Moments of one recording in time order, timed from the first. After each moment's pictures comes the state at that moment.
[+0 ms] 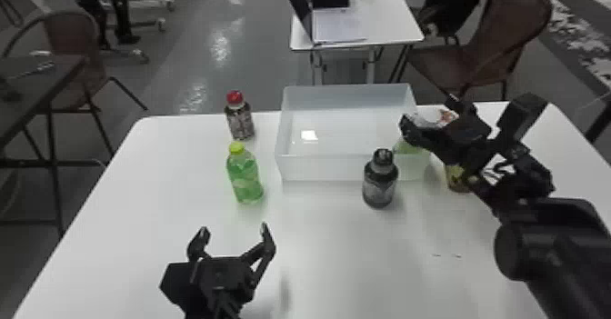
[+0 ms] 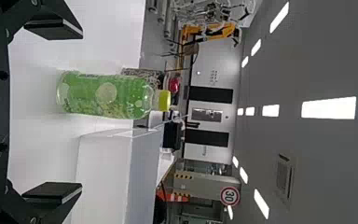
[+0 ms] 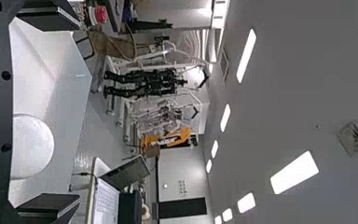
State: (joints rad) left arm 0.45 0.04 -0.11 -1.73 0.07 -0.32 0.16; right arm -0.32 -0.11 0.14 -1.14 -0.30 -0.26 0.57
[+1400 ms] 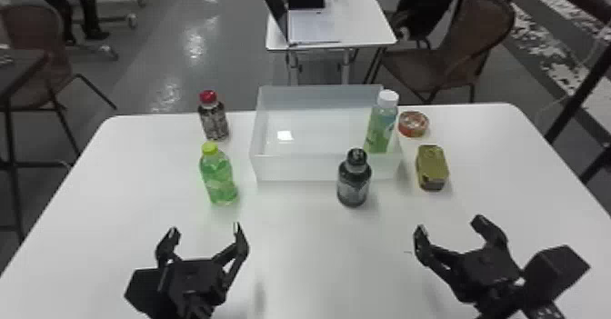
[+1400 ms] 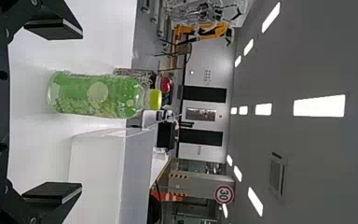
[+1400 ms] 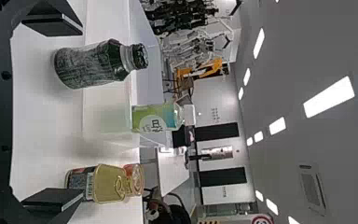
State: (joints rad) left arm 0.45 0.04 -0.11 -1.73 0.05 -0.35 0.17; right arm 0.40 -0.11 0.04 -1.76 -0.21 -0.18 0.27
